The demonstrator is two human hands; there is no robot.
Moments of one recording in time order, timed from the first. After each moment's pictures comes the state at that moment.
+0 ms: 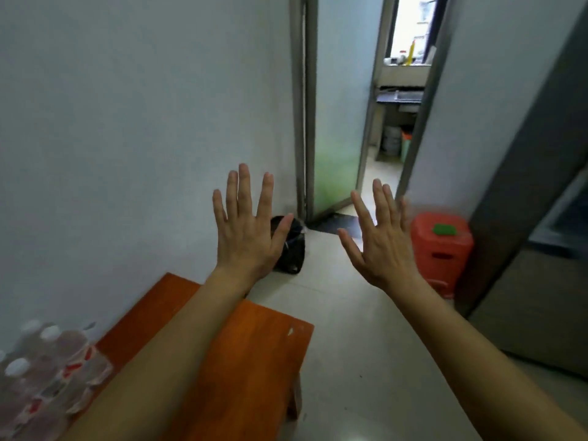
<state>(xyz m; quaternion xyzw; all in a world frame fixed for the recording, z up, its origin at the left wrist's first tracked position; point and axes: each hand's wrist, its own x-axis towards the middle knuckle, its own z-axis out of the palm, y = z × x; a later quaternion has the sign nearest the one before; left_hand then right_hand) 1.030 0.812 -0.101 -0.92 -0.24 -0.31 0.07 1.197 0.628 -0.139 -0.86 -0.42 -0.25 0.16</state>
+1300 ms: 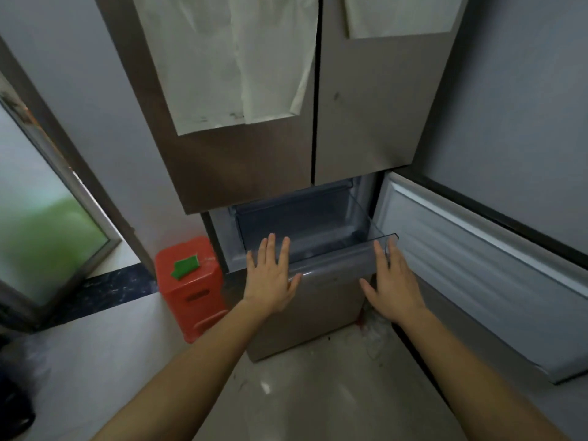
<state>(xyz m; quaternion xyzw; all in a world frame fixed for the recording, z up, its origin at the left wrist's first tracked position) 1.751 0.165 -0.235 -0.99 0.12 0.00 -0.04 1.723 -0.105 -0.266 -0.99 0.00 -0.07 0.11</state>
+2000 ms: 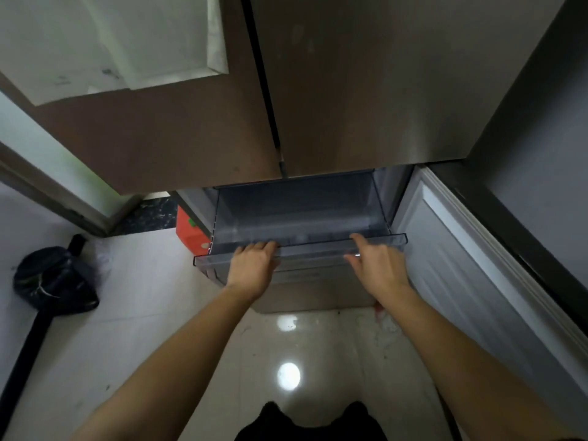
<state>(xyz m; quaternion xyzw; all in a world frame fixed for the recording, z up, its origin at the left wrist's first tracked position) 1.867 0.073 -0.301 -1.00 -0.02 0.04 -0.02 1.922 -0.180 -0.313 -0.99 -0.13 0.04 0.07</state>
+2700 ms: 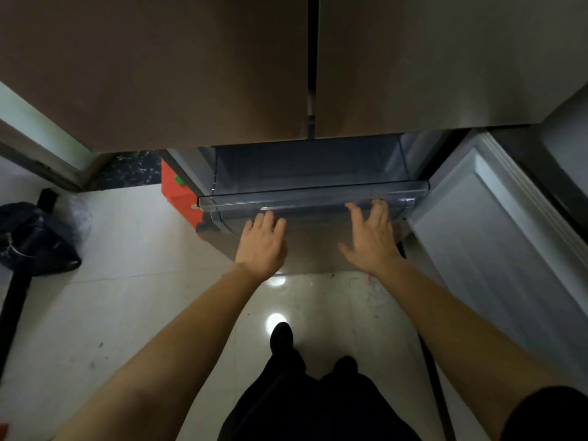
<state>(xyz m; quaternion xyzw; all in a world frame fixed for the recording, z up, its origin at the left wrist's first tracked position) 1.879 0.100 -0.359 -1.00 0.03 0.04 -0.02 1.940 -0.129 -0.367 -0.98 -0.14 0.12 0.11</state>
